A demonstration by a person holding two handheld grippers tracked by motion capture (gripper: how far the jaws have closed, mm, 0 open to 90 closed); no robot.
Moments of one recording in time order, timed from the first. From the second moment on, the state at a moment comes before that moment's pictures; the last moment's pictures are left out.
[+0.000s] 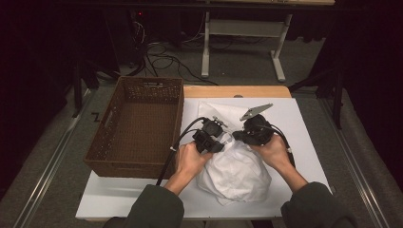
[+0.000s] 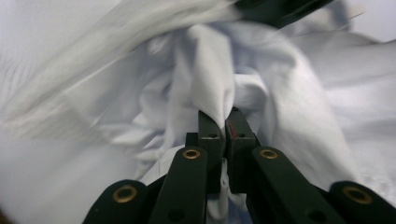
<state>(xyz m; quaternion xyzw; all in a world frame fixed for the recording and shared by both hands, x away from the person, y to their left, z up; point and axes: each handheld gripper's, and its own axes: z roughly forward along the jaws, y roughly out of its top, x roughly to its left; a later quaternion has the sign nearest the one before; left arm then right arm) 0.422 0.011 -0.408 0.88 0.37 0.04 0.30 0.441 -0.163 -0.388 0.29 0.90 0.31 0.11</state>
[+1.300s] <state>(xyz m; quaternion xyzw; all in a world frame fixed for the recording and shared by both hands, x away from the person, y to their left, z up) 0.459 0.013 -0.456 0.85 0.50 0.08 0.16 0.430 -0.172 -0.399 0.28 0.91 0.29 0.11</state>
